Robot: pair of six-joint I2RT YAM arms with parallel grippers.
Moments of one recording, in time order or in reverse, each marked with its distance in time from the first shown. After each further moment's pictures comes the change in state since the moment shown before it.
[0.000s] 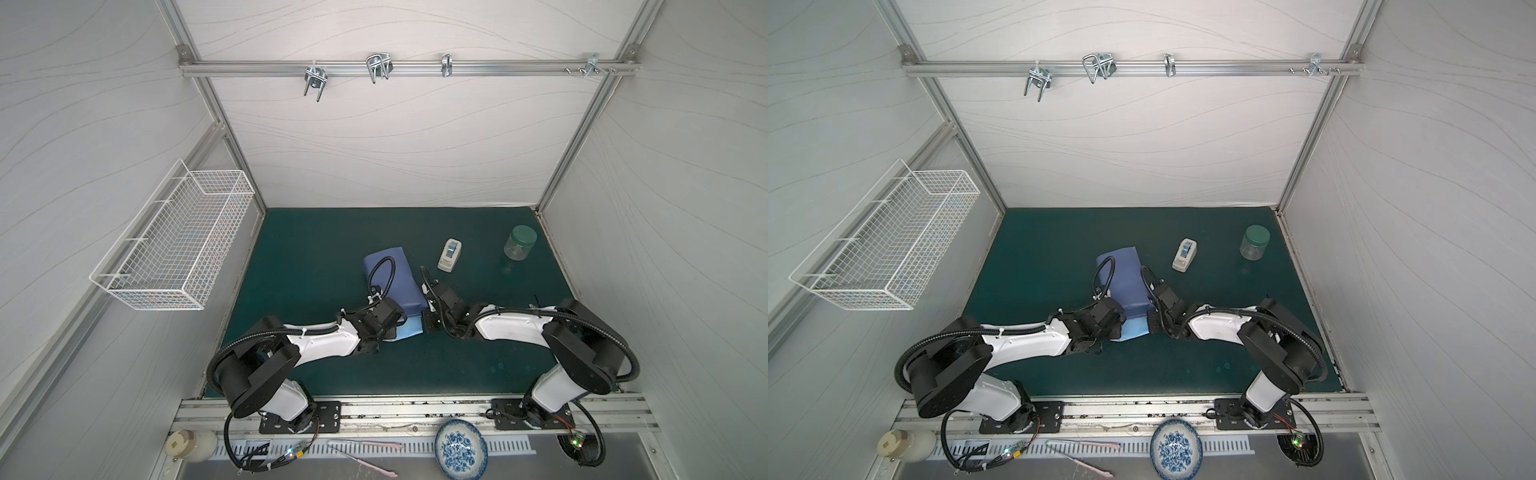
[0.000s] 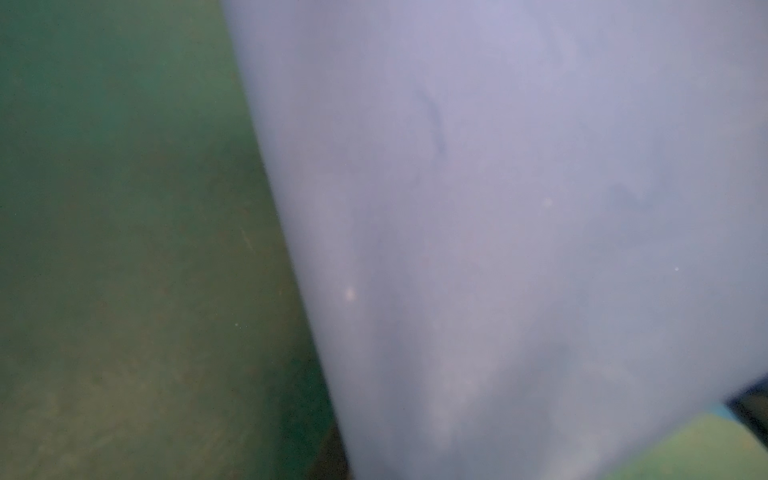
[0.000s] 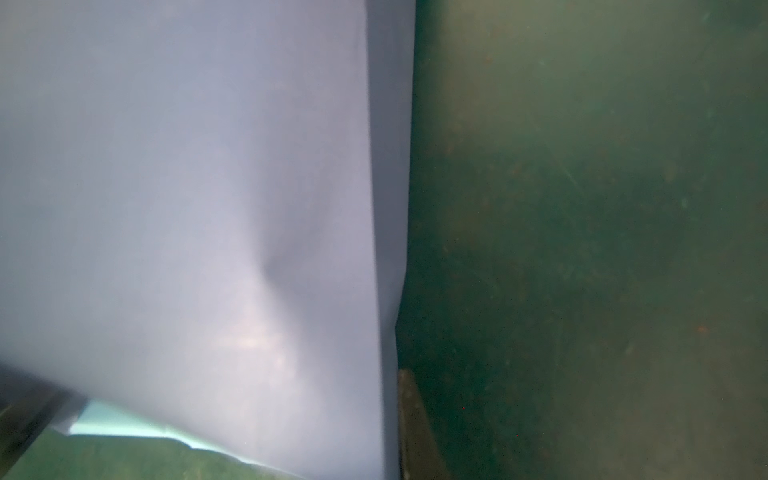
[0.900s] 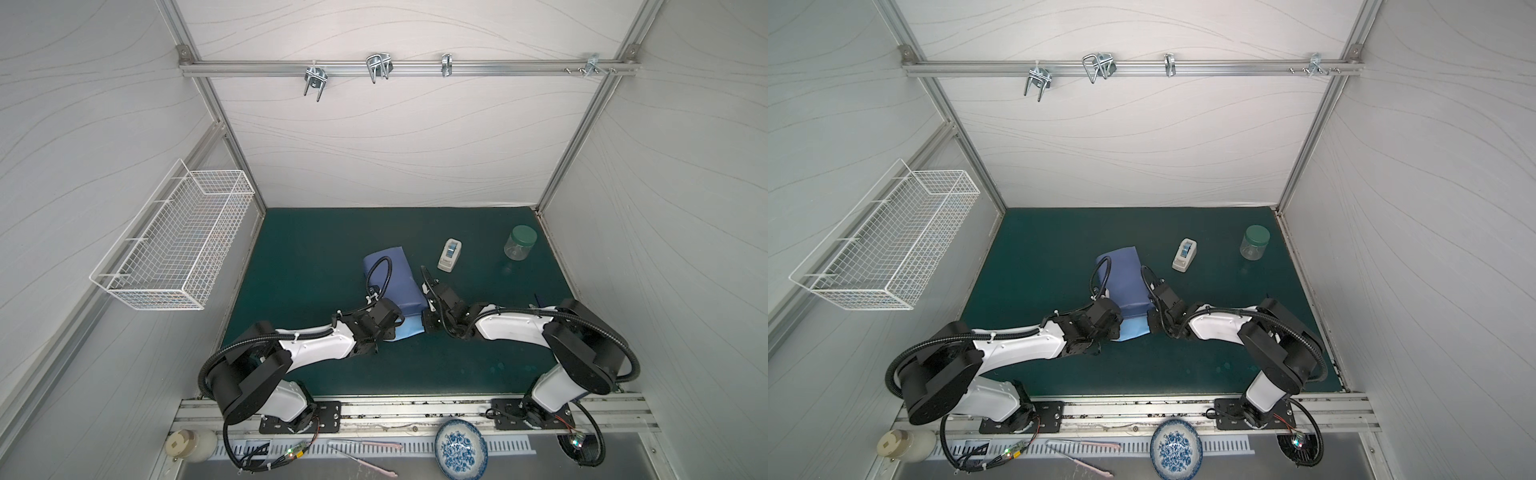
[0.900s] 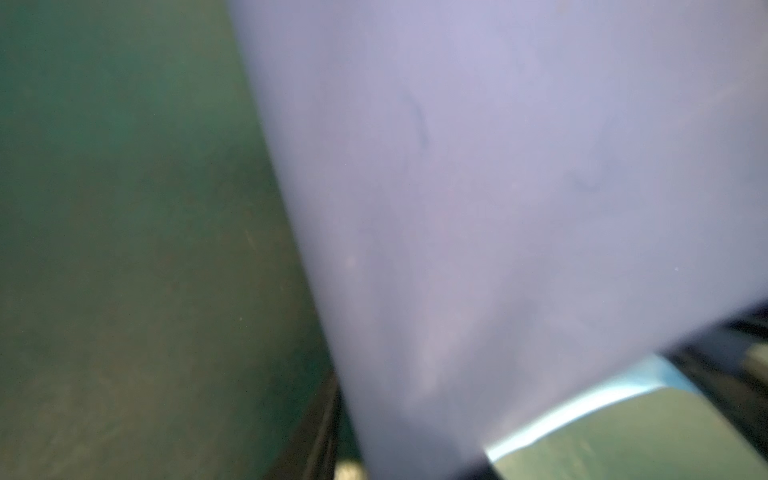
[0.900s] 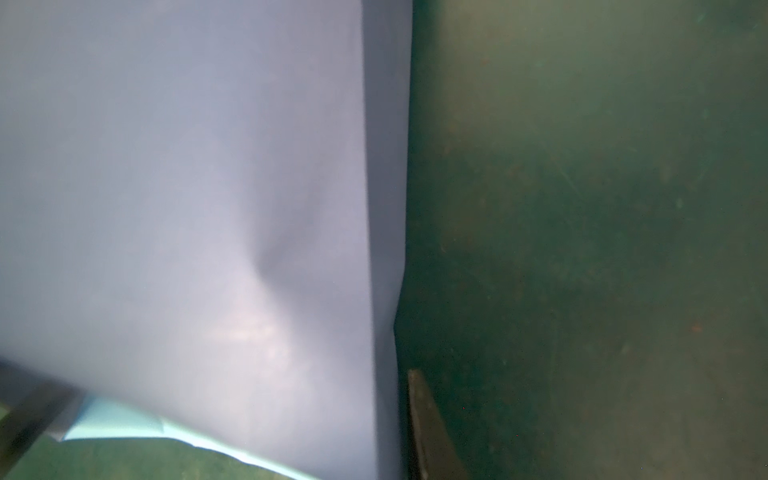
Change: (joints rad) left arm 0.000 -0.087 -0.034 0.002 0.014 0.014; right arm -0.002 -0.002 0.000 -0.002 0.000 0.000
